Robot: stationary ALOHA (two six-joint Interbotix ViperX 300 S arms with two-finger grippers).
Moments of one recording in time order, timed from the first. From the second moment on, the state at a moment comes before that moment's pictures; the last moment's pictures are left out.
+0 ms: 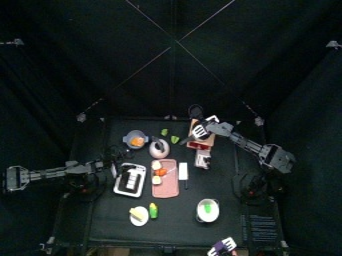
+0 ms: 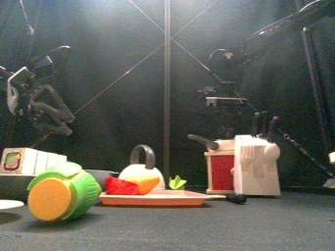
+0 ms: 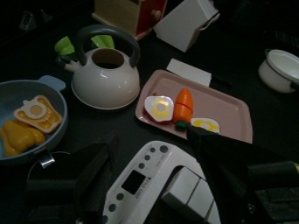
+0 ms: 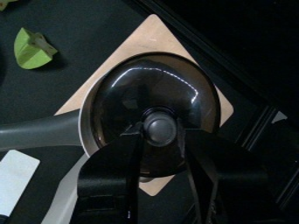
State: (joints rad) left arm 0.37 -0.81 1.38 0.09 -0.21 -0.27; right arm -0.64 -0.02 0.21 2.77 -1.14 -2.70
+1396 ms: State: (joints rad) left arm 0.38 -0.81 1.38 0.09 -0.21 -0.27; right arm -0.62 -0.02 0.22 2.77 -1.14 -2.70
